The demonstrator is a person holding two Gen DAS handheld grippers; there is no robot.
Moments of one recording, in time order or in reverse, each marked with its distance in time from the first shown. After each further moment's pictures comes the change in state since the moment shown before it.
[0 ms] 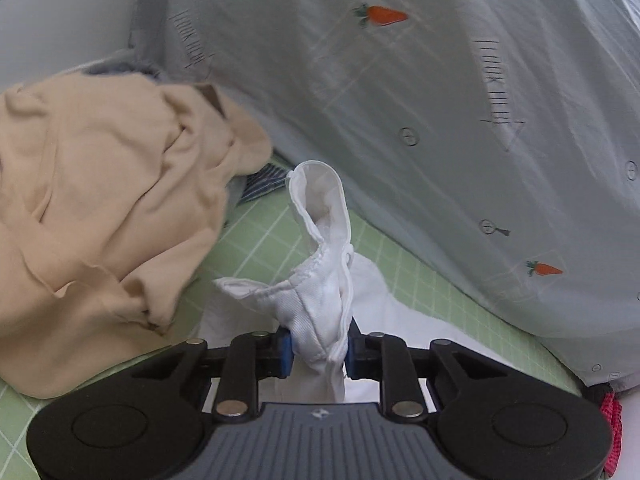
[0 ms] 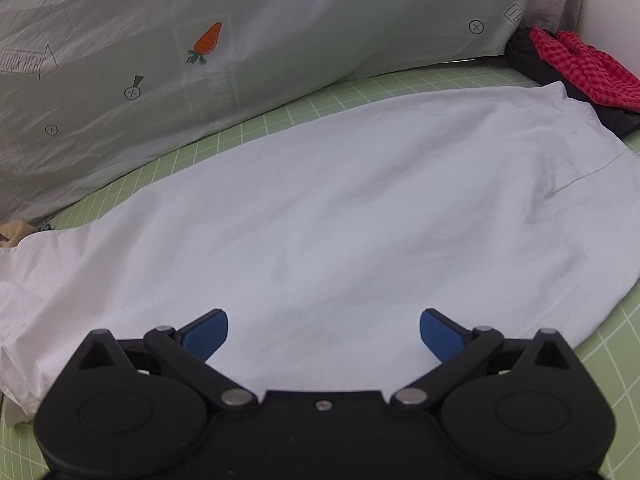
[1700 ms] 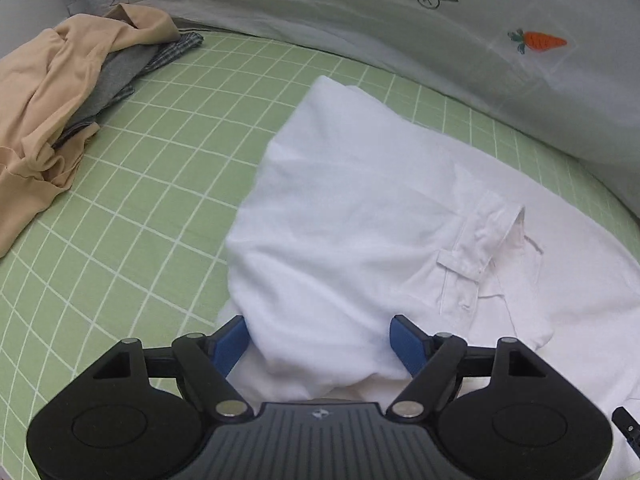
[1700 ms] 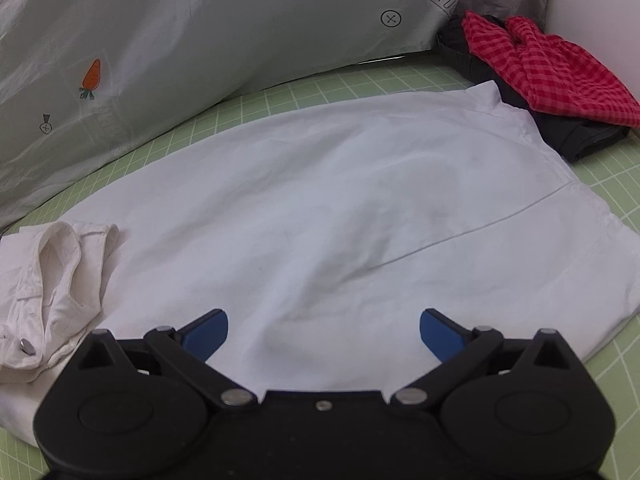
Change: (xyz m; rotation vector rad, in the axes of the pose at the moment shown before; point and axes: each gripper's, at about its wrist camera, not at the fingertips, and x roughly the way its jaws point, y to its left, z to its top) left arm 0.089 -0.171 -0.144 0.201 0.324 0.313; right arm 0.032 -0.160 0.070 -0.063 0.069 -0.037
